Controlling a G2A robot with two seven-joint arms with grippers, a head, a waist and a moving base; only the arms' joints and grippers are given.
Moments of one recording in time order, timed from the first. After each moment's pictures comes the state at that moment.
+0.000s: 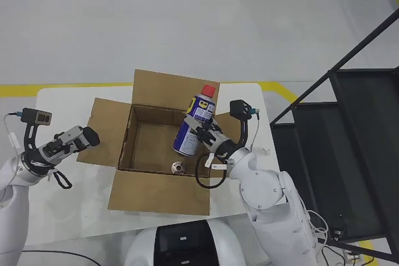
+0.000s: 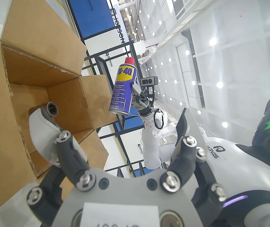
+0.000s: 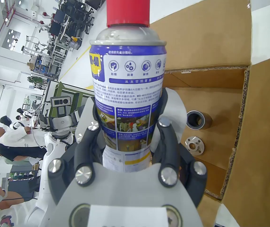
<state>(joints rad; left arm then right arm) 1.37 -1.02 -1.72 -1.59 -0.53 -0.34 -1.18 -1.51 -1.48 1.25 -2.15 -0.67 0.33 0.54</state>
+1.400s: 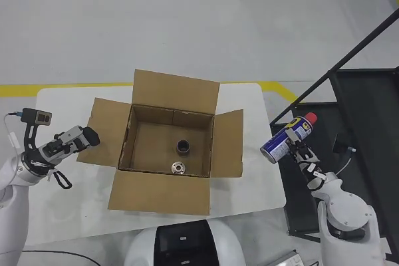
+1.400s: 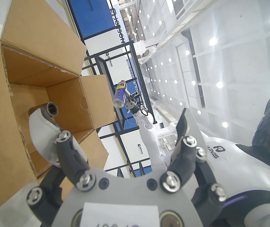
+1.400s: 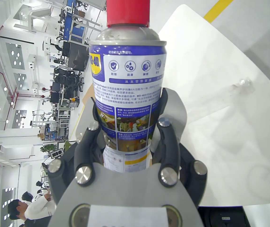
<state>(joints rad) 1.37 -1.02 -1.72 -1.59 -0.53 -0.34 -1.18 -1.87 -1.44 1.95 -2.12 -0.16 0.12 0.52</state>
